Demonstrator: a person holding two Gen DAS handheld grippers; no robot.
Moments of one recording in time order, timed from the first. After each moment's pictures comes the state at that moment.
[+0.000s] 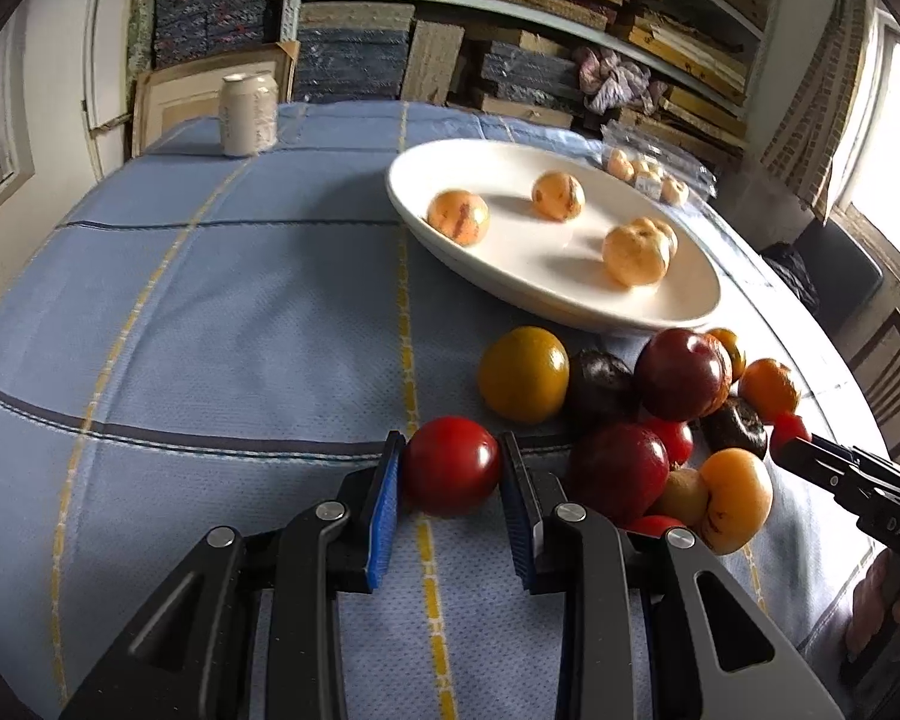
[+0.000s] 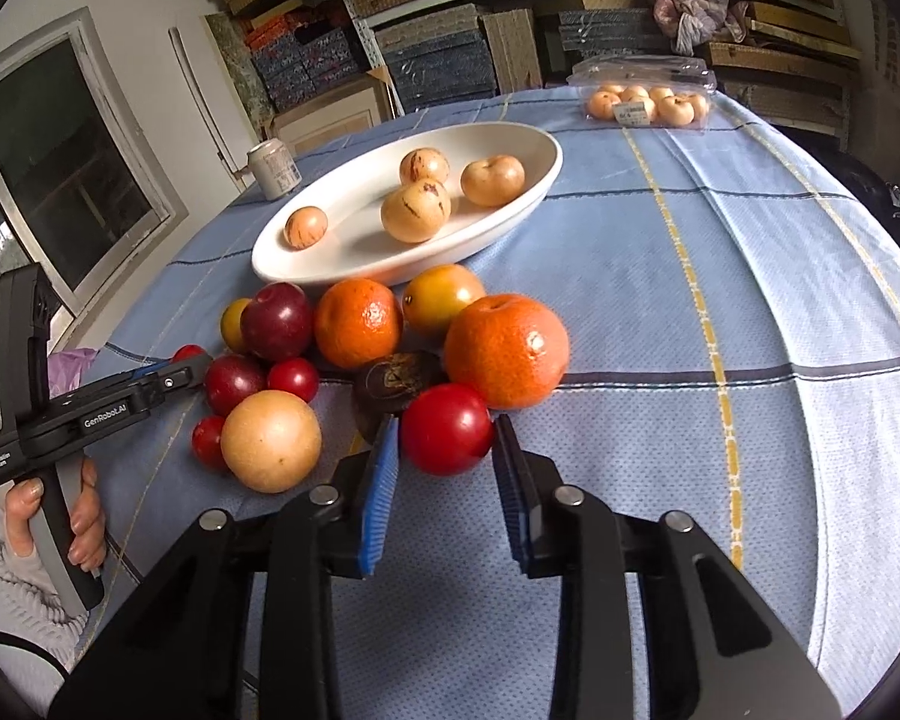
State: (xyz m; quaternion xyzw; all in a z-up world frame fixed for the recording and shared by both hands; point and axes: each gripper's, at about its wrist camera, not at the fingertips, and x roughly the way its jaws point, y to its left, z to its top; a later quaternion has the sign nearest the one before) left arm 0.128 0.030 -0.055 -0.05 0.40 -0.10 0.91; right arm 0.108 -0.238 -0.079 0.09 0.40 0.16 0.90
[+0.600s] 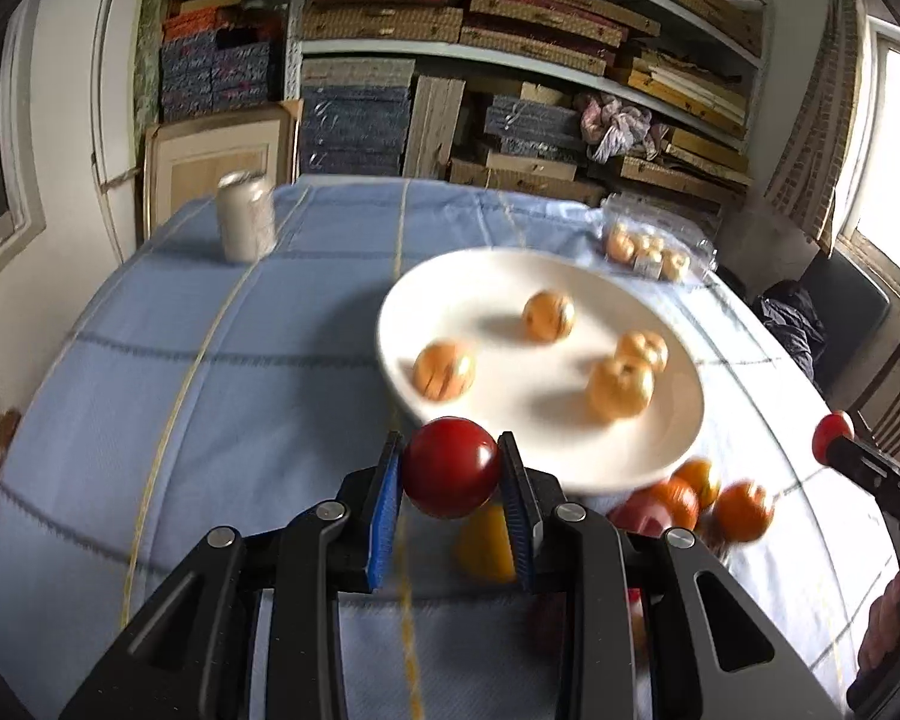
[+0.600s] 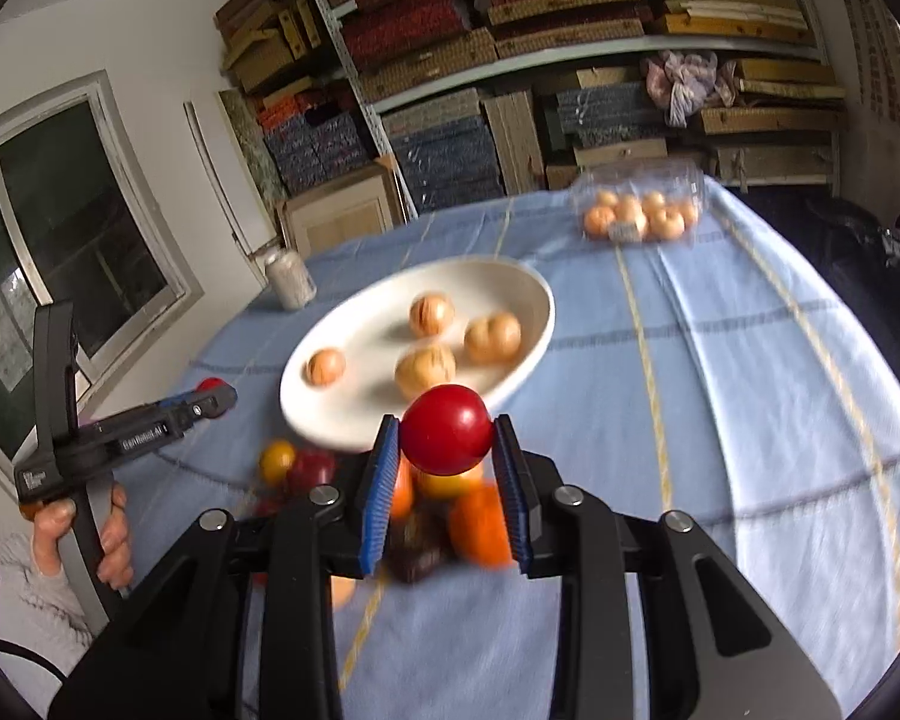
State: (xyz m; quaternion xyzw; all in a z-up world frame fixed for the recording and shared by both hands) left arm 0.169 0.010 0.011 -0.03 0.35 -0.08 0.93; right arm 0.130 -0.258 -0.004 0.12 0.31 0.16 0.93
